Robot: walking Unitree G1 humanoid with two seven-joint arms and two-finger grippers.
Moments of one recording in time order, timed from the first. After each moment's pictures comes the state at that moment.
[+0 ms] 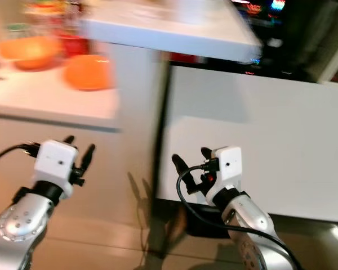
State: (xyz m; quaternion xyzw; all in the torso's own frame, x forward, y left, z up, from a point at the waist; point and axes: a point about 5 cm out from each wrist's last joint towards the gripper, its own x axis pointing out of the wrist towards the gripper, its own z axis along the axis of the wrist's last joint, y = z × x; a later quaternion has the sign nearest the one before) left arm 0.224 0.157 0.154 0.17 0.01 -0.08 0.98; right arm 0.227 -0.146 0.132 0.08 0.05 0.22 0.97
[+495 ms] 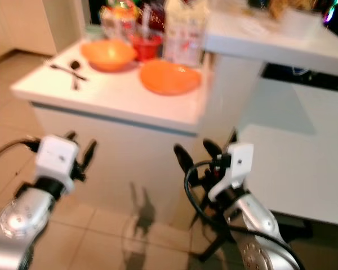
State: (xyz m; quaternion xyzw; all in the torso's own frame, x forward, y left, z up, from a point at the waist) left arm 0.234 0.159 0.164 0.17 -0.01 -0.08 0.98; right arm 0.224 -0.143 0.156 0.13 -0.01 0.24 0.96
